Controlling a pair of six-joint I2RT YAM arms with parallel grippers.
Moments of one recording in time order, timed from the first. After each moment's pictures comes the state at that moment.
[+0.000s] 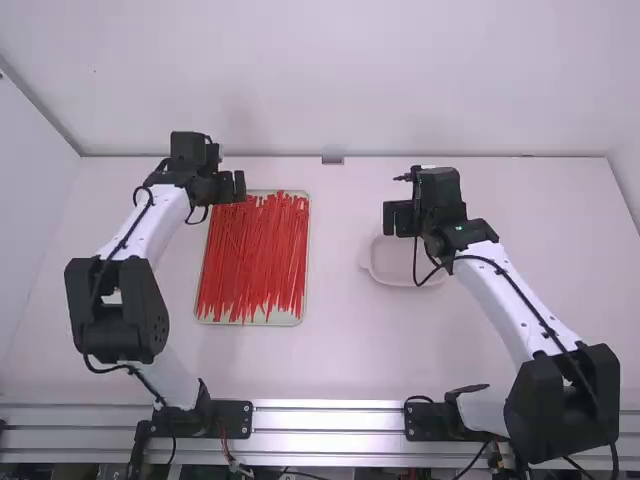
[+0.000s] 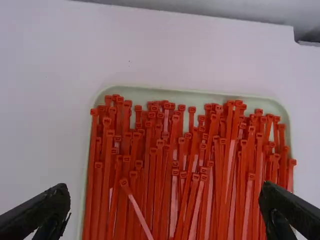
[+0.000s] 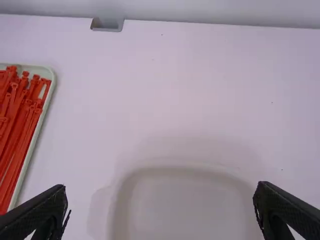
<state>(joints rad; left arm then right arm) 0.06 1.77 1.39 -0.52 0.08 -0.08 0.26 1.43 1.05 -0.43 0.03 0.10</state>
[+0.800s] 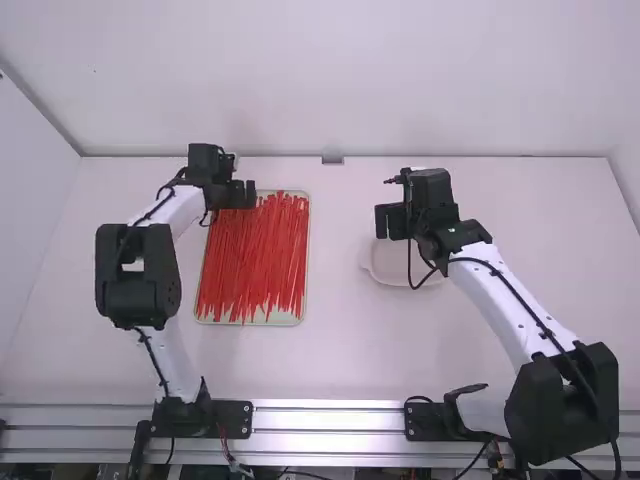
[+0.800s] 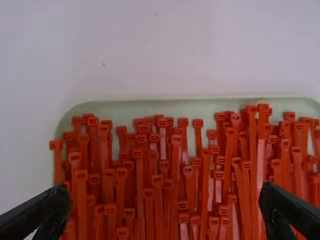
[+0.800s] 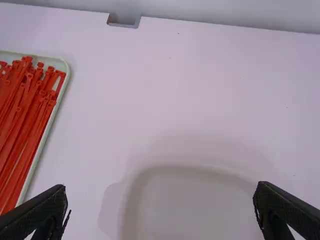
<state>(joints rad) 0.06 1.99 1.39 -0.33 0.13 0.01 0.30 1.43 1.05 -0.43 0.03 0.08</state>
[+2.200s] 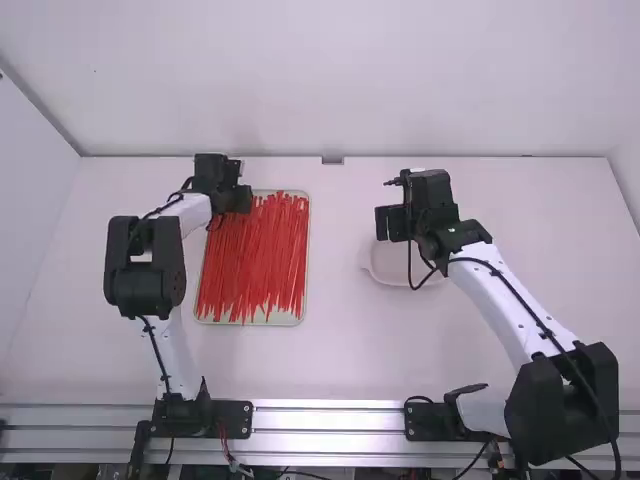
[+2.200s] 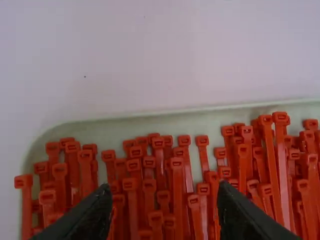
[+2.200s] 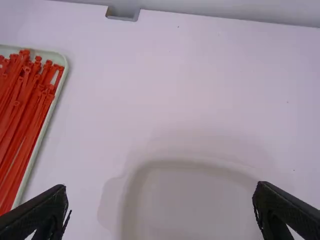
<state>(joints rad) 0.05 2.07 1.34 -0.14 0.16 0.05 0.30 1.43 1.05 -0.45 0.03 0.08</state>
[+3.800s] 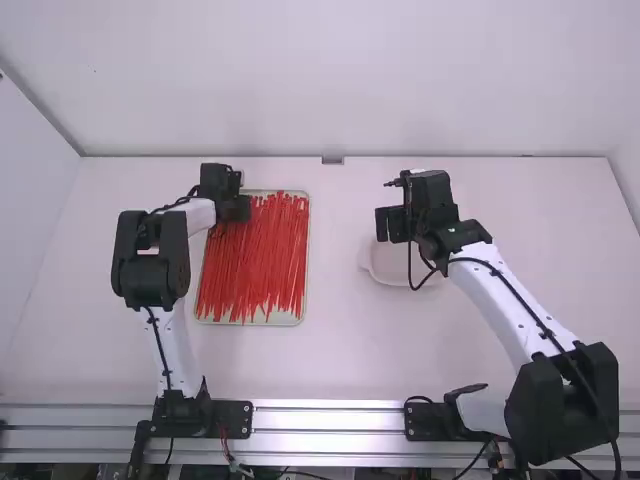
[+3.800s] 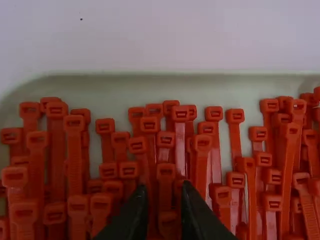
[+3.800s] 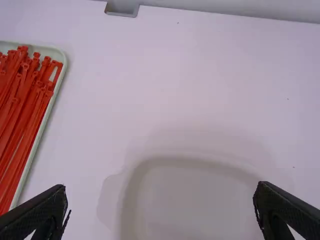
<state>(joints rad) 0.05 2.14 1.33 -0.14 0.12 0.00 0.30 1.43 1.05 -0.46 0.03 0.08</state>
